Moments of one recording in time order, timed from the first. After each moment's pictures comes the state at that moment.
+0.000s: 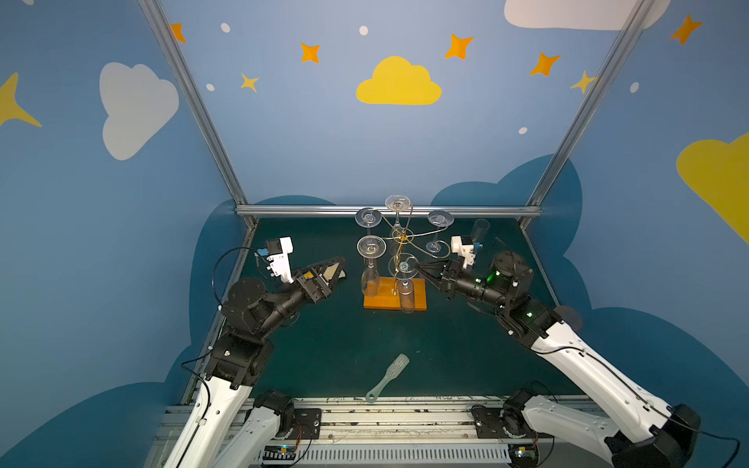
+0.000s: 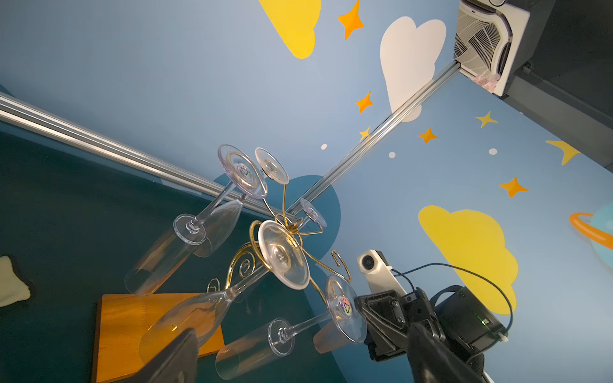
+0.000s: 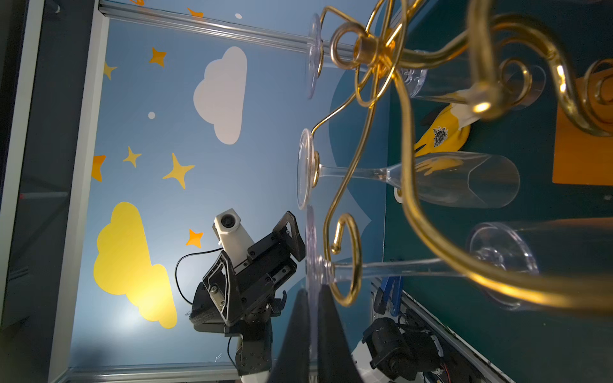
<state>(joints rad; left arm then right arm) -0.28 0.69 0.89 -0.19 0.41 -0.83 0.66 1.06 0.98 0.00 -0.51 1.37</state>
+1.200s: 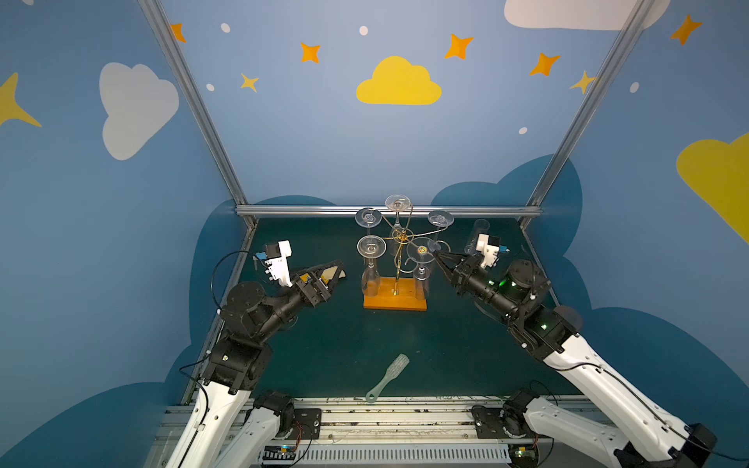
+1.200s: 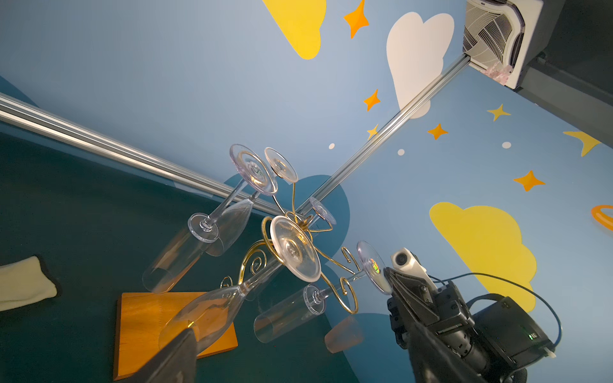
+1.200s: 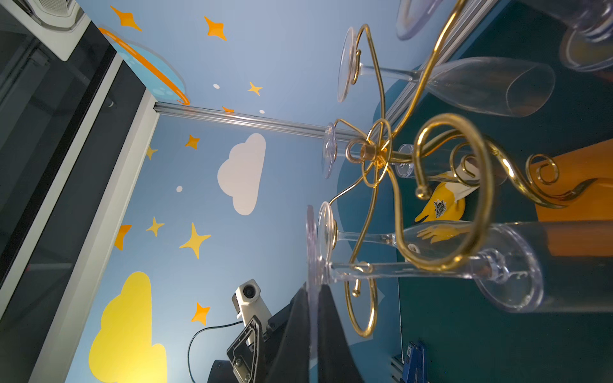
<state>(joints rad) -0.28 0.66 0.87 -0.22 0.39 -0.79 0.68 0.92 0.94 -0.03 -0.16 1.40</state>
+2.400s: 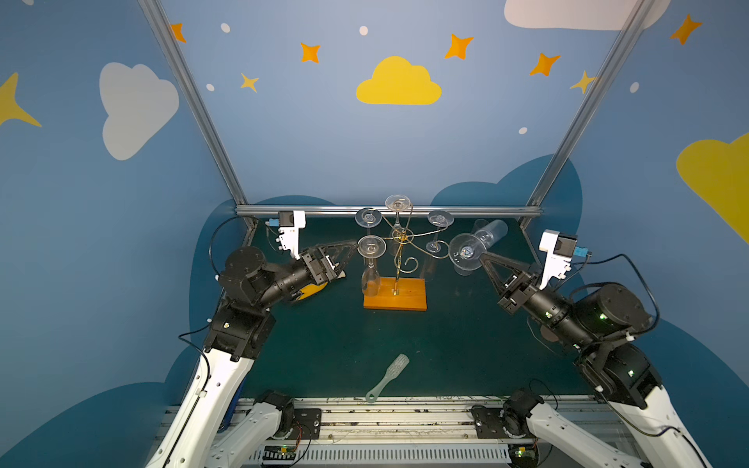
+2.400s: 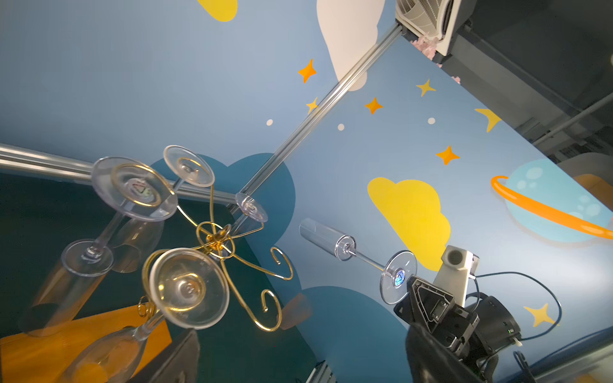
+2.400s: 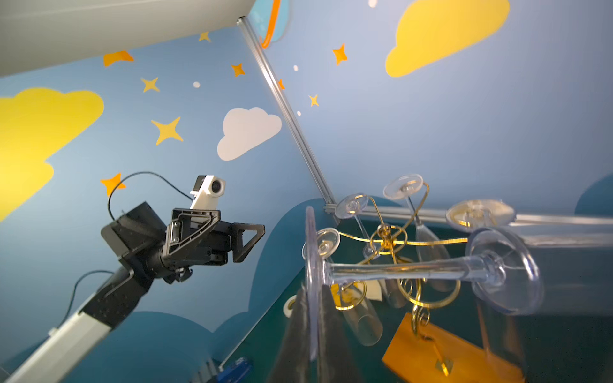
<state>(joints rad) -0.29 0.90 1.15 -0.17 0.65 -0.85 0.65 0.72 1.18 -0.31 -0.24 0.42</state>
